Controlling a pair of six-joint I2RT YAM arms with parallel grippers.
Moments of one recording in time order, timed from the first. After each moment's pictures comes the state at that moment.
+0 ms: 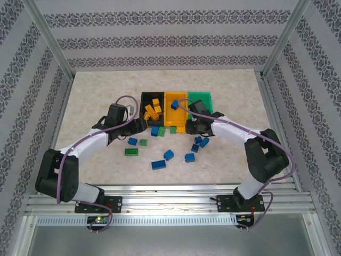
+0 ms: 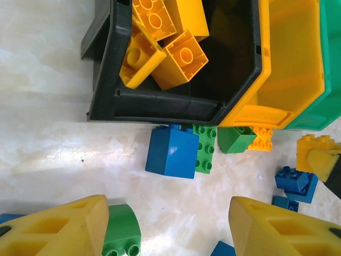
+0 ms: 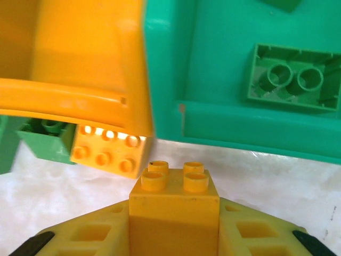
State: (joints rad) left arm -0.26 1.41 0.80 -0.21 0.35 -0.58; right arm 0.52 1.65 1.05 -0.47 0.04 0.45
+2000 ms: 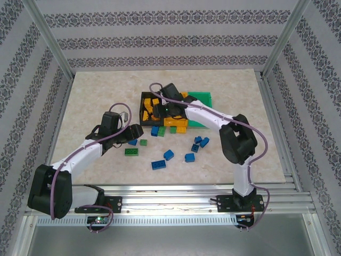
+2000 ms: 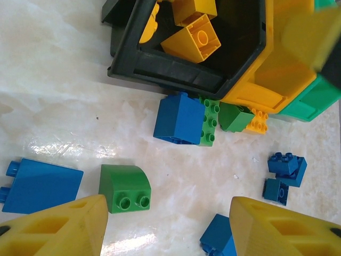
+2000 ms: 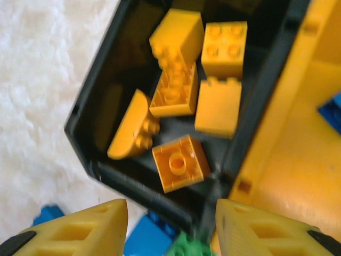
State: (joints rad) left arm -0.23 1.25 0.66 -0.20 0.37 -0.64; right arm 0.66 1.98 1.55 -0.46 -0.10 0.42
